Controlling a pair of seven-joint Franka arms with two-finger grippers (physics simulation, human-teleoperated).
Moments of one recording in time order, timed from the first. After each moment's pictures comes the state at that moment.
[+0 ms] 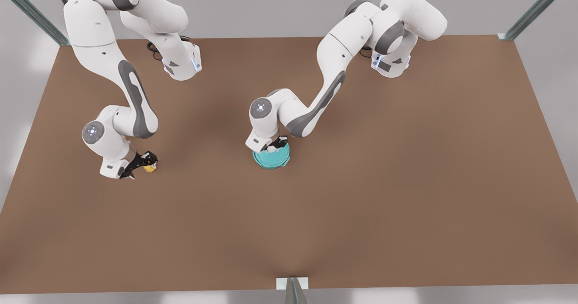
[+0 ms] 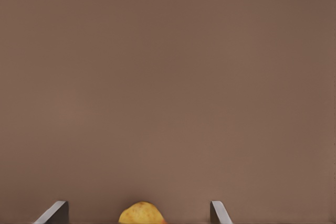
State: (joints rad) left arm -0.91 0.90 0.03 -1.15 0.05 2.03 -1.05; right arm -0.07 0.31 -0.04 -2.24 0.08 2.64 -0.68
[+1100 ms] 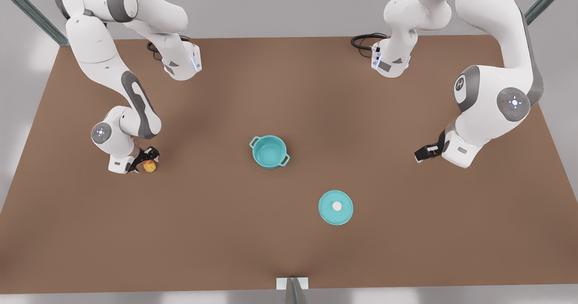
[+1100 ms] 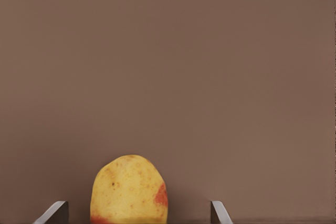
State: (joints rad) left arm -0.14 0.17 0.03 -1.62 -0.07 1.80 -0.34; right arm -0.09 0.40 -0.06 -2.33 0.09 2.76 -0.79
